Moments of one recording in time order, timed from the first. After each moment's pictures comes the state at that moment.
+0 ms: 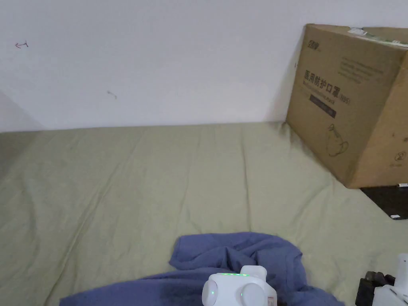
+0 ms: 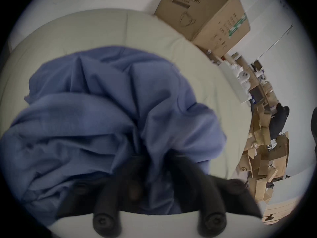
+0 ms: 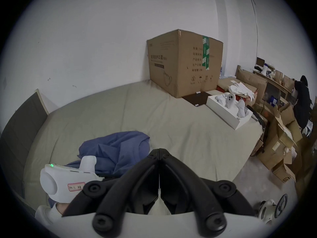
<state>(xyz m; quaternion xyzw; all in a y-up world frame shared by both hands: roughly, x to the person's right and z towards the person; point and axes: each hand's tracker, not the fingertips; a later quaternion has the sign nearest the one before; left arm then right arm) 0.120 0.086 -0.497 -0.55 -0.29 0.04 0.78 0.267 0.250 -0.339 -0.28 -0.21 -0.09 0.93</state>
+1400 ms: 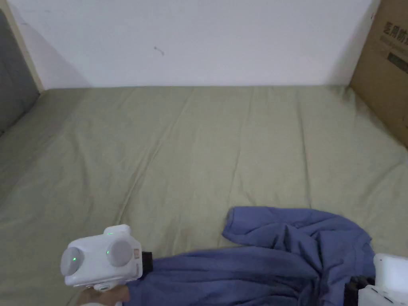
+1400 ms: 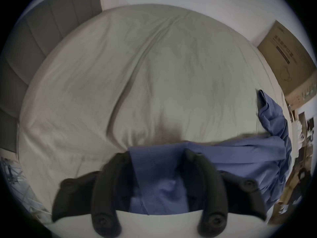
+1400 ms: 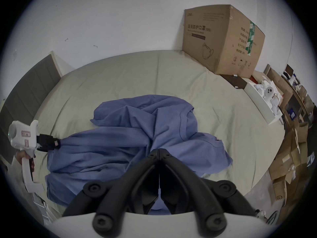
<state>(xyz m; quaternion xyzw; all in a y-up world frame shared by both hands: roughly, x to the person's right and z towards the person) -0.199 0.095 -0.553 -0.54 0.04 0.06 0.84 0.187 0.179 -0.414 -0.40 -0.10 -0.05 0.91</state>
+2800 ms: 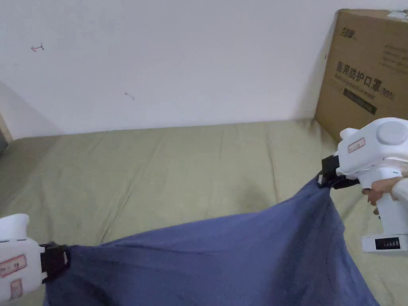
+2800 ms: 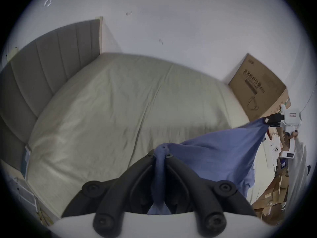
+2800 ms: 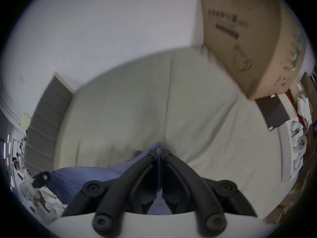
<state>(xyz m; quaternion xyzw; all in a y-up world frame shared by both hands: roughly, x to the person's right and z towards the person) -0.245 0.280 -0.535 -0.38 -0.02 0.11 0.92 0.341 0.325 -0.663 -0.43 0.02 -0.15 0.89</state>
